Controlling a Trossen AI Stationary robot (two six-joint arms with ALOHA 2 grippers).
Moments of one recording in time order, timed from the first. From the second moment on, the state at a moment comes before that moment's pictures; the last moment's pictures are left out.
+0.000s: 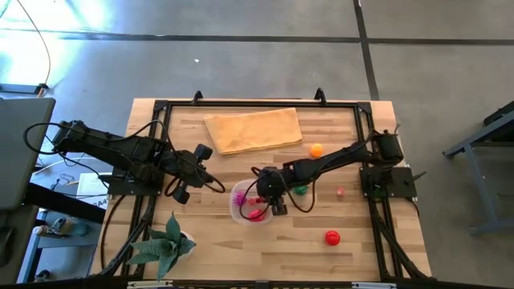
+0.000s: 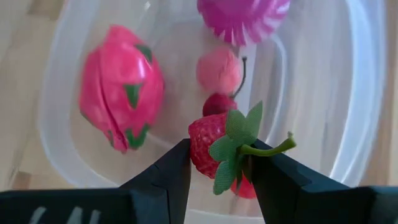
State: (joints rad) left arm -0.12 1.05 0.97 -0.81 -0.10 0.37; right arm 0.13 1.90 1.22 -0.34 -0.12 -0.03
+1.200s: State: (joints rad) left arm -0.12 1.05 0.97 -0.81 -0.10 0.37; right arm 0.13 1.92 1.30 -0.42 -0.12 -0.09
